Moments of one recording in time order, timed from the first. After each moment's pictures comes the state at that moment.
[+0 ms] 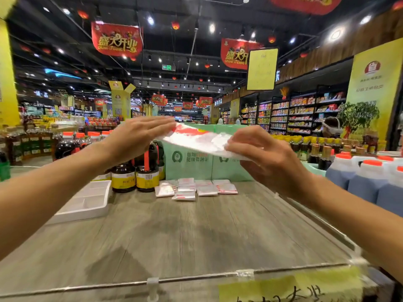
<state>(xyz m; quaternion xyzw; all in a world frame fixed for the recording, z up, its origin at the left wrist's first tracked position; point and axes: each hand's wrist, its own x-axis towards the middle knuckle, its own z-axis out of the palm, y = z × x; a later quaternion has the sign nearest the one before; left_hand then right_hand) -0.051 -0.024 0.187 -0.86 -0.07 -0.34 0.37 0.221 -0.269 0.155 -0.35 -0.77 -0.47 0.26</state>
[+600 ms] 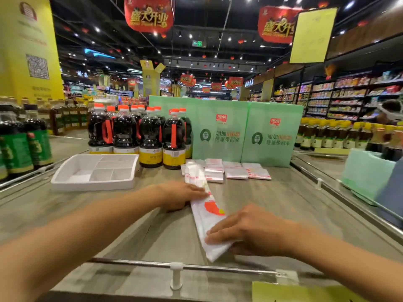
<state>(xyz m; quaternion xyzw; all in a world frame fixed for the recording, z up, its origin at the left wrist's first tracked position) 0.003 0.030 -0.010 -0.98 -0.18 0.03 0.12 0.192 -0.189 -0.001 -0.35 -0.92 -0.12 0.10</state>
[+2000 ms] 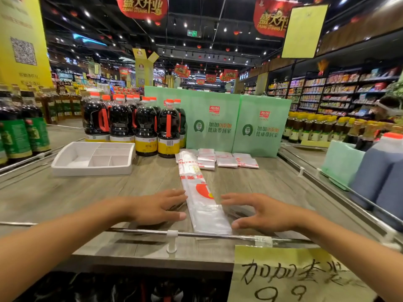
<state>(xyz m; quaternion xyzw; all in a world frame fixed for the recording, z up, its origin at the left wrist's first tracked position) -0.074 -0.092 -0.004 -0.94 -0.29 0.05 -0.17 0.221 -0.238 0.005 -0.60 -0.77 0.16 0.13</state>
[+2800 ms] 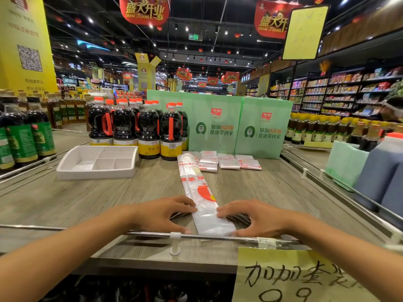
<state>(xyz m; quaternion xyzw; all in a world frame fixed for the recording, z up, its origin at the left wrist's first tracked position) -0.072 -0.090 -0.015 -0.96 -0.21 0.01 -0.16 0.218 -0.223 -0.008 -0.57 -0.81 0.12 0.06</state>
